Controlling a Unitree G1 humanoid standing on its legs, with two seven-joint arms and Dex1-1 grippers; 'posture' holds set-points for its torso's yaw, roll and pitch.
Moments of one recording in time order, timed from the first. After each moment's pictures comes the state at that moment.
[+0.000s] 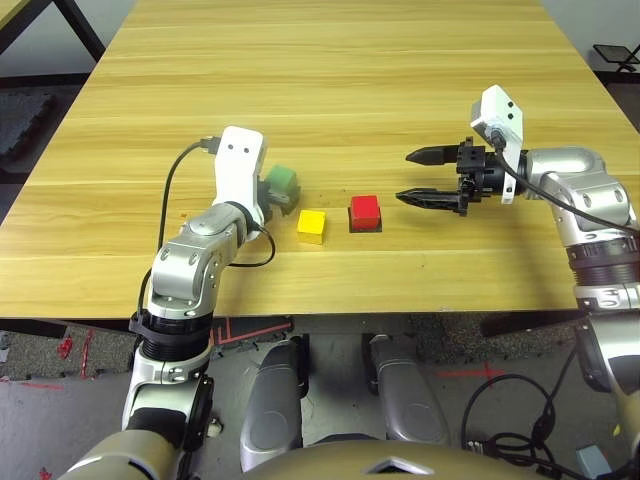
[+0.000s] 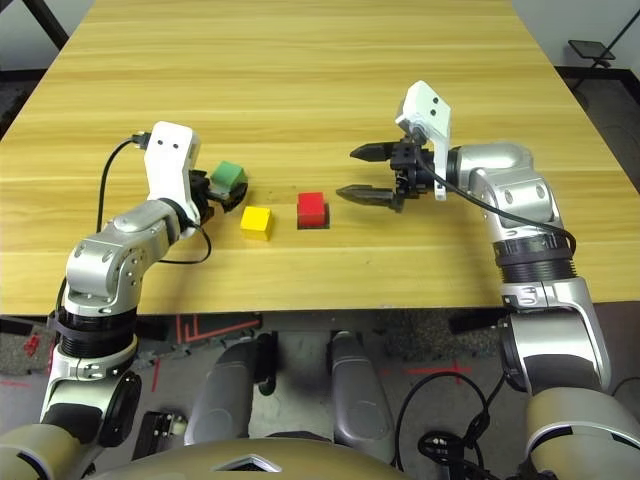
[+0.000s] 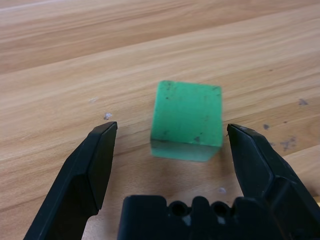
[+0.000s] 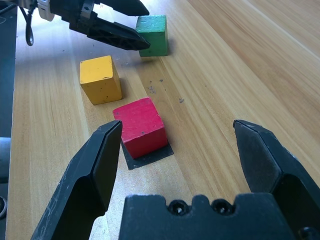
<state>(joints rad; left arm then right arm) -0.47 0.28 0.01 -0.27 -0.19 0.98 -0.18 -0.74 -0.65 0.06 0.23 0.29 0.44 1.26</state>
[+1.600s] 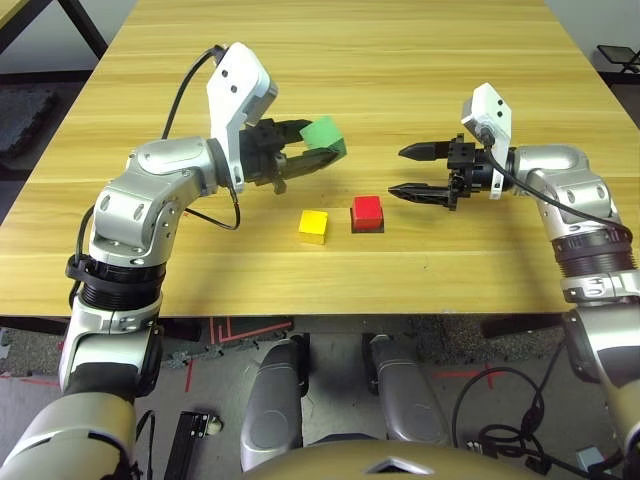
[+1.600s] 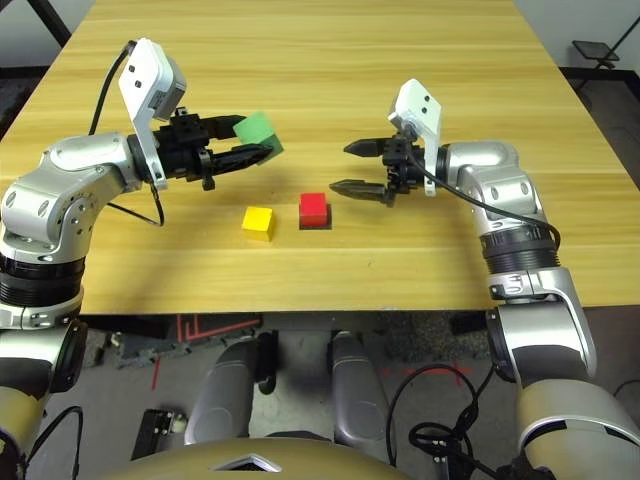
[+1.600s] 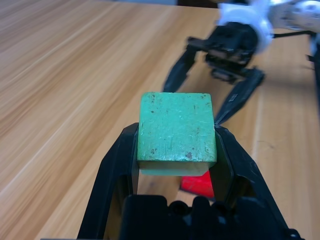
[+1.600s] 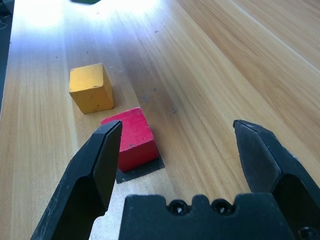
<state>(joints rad) -0.77 0.55 -0.13 -0.21 -0.40 0.65 -0.93 -0.79 -0.61 0.08 0.36 0.28 0.34 1.26</state>
